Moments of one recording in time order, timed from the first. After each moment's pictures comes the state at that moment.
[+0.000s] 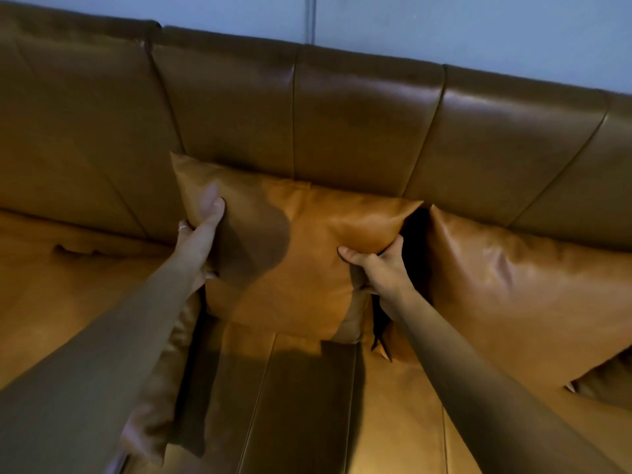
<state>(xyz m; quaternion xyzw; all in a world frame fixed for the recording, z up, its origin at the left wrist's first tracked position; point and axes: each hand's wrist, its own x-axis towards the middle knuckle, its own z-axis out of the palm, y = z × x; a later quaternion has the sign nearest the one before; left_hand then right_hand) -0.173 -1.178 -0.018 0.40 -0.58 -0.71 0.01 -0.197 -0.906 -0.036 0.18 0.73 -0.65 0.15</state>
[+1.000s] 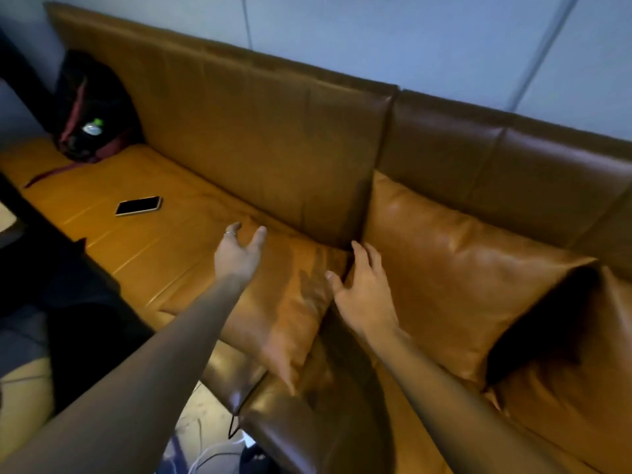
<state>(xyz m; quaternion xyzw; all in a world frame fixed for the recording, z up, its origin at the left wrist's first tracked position) 0.037 -1.315 0.026 0.45 -0.73 -0.47 0.23 -0.033 -1.118 0.020 -0.23 0.90 -0.36 0.13</state>
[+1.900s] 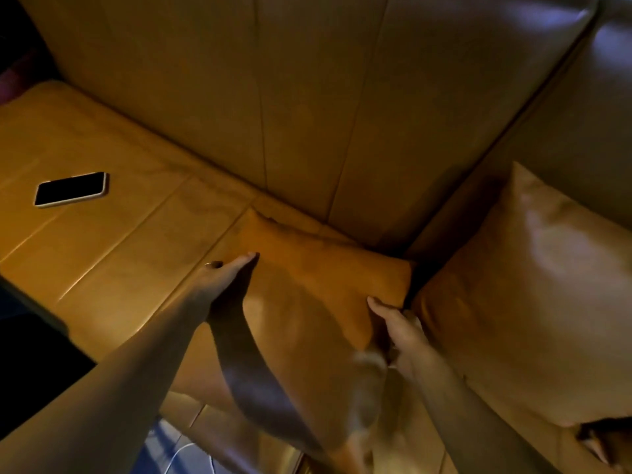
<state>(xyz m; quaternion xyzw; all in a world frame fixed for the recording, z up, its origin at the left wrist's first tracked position) -0.038 -1.561 -0.151 0.52 -0.63 -0.57 -0.08 -0.117 -1.262 -0.148 0.31 0.70 -0.55 0.34</state>
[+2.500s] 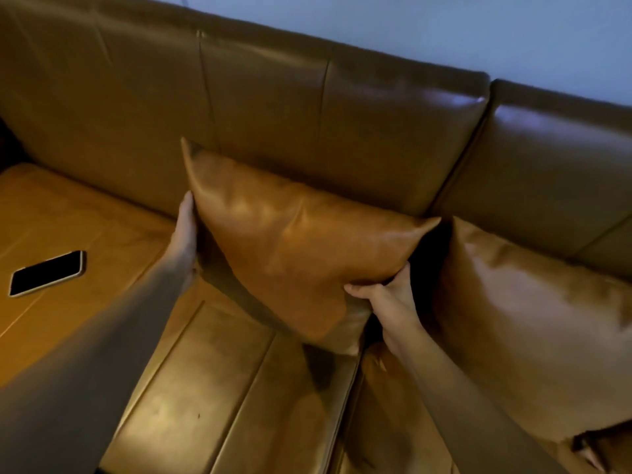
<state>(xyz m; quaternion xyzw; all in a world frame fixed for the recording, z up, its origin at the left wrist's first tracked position) -0.155 -1.589 -0.019 0.41 -0.59 -0.69 0.07 -0.191 -1.301 -0.062 0.13 0.71 -0.67 0.18</state>
